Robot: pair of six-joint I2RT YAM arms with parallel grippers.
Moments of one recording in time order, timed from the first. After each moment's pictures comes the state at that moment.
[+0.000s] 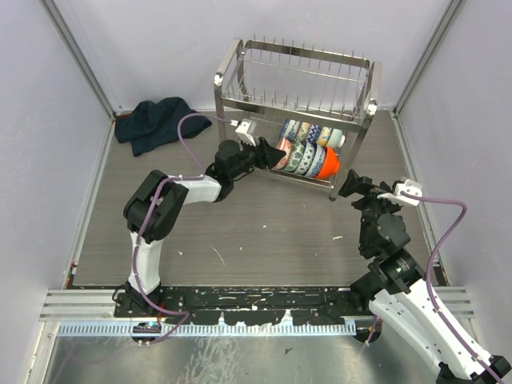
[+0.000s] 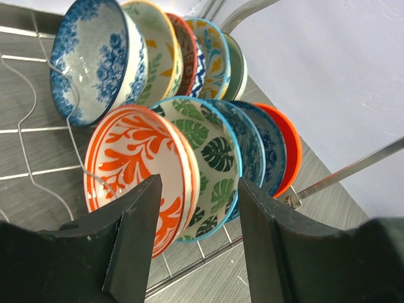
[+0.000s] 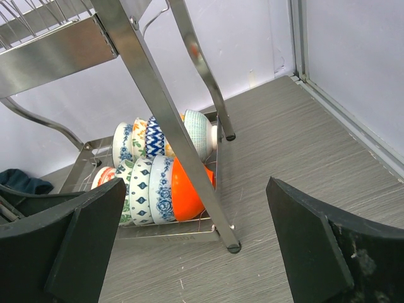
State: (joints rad) left arm -0.61 2.04 1.19 0.84 0.25 -0.56; right arm 0.55 0.41 0.51 0.01 0.79 0.27
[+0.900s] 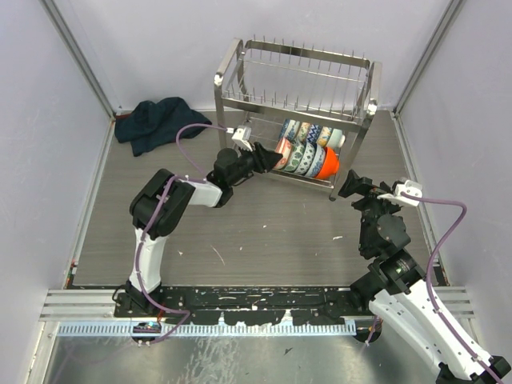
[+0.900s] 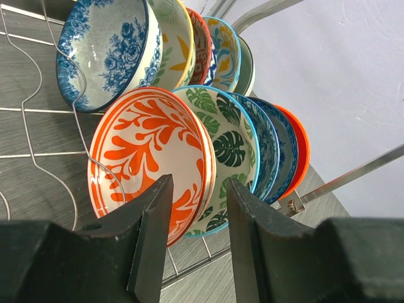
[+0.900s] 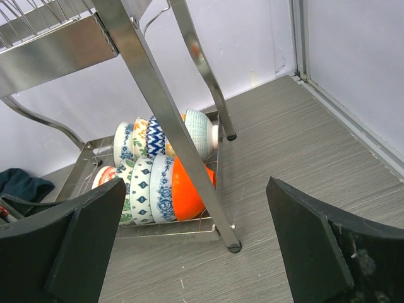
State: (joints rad) left arm -0.61 2.11 1.12 1.03 0.21 -0.64; right arm 0.55 0.40 0.51 0.01 0.79 0.27
